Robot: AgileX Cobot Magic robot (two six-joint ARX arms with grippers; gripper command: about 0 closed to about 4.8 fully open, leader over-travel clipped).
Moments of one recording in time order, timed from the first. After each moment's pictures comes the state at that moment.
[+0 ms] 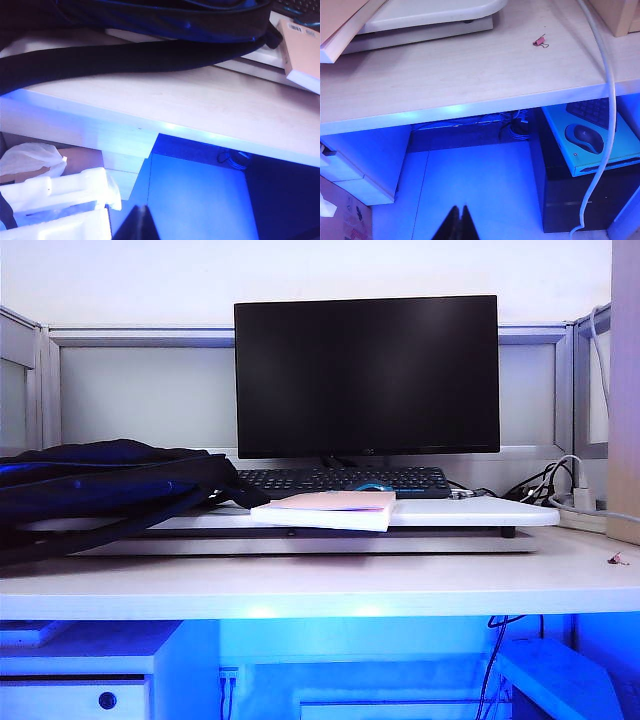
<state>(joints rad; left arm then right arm) 0.08 0.05 0.12 -0.40 0.14 -0.27 0.04 0.09 0.05 -0.31 -0.05 0.18</state>
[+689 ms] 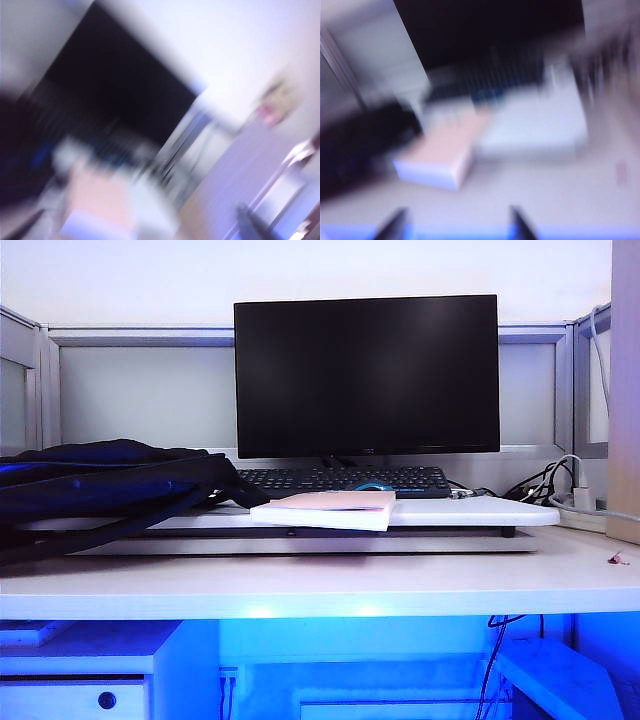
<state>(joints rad) 0.08 0.05 0.20 0.27 0.47 -0.85 0.05 0.09 0.28 -0.14 -0.24 0.31</state>
